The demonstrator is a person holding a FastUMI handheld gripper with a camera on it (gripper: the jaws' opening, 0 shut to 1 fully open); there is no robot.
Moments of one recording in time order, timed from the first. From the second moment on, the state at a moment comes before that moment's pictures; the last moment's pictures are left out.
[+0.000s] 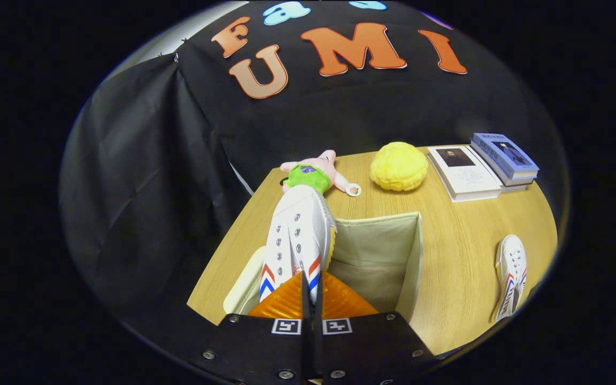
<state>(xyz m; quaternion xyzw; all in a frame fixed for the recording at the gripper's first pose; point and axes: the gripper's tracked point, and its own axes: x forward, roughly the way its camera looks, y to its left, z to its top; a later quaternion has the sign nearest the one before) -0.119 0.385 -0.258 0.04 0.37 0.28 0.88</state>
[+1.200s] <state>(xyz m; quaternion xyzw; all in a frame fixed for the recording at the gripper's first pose) -0.093 0.310 -0.224 0.07 0.36 0.22 0.91</state>
